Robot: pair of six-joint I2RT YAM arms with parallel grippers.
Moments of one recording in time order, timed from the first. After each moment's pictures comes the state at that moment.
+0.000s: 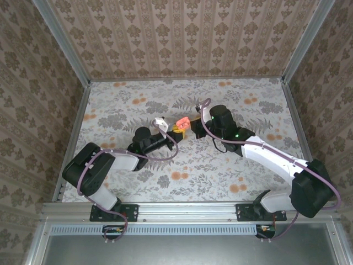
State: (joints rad) left arm -0.66 1.59 0.50 1.07 0.47 -0.16; right arm 0.61 1.34 0.94 -0.09 -0.10 0.23
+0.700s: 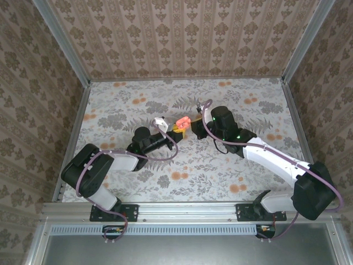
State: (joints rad) left arm -0.66 1.57 0.50 1.07 0.47 -0.14; right arm 0.61 1.31 0.92 -0.09 -0.10 0.23
